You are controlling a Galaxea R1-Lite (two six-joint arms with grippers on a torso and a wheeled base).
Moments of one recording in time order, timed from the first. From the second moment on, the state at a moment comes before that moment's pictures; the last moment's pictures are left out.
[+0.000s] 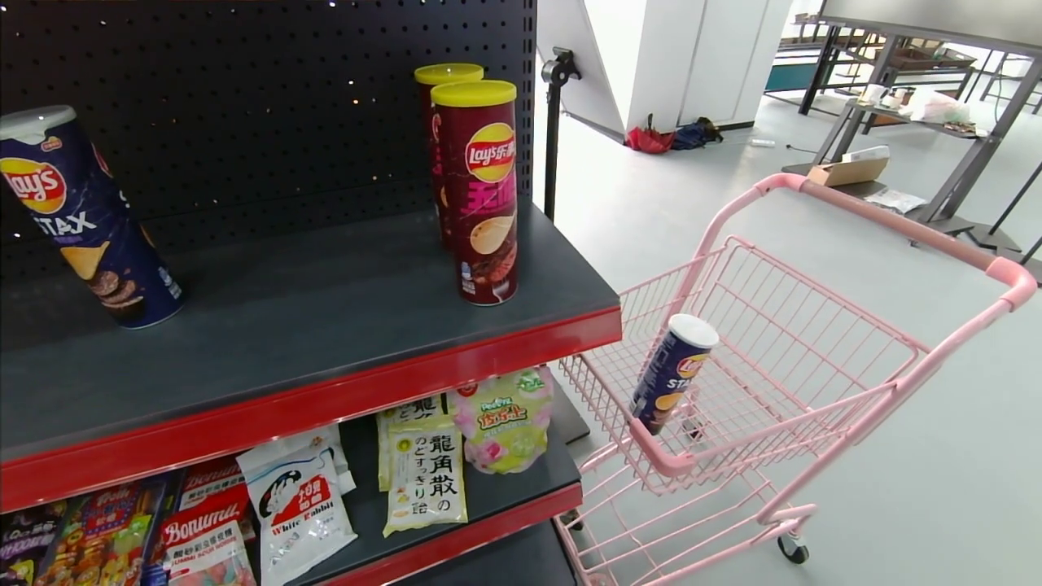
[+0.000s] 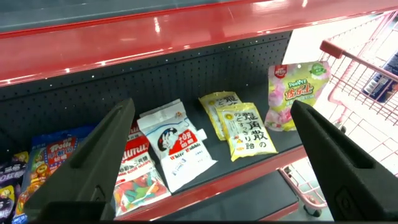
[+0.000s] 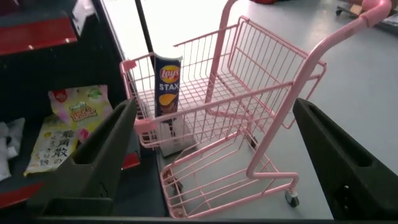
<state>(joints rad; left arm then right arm) 0.00 0.00 0.00 0.00 -0.03 0.01 0.01 0.15 -0.20 0.00 0.01 0.06</state>
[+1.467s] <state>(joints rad) 0.00 0.00 0.00 0.00 -0.03 0.01 0.22 2.06 -0.64 -1.05 0.07 0.24</state>
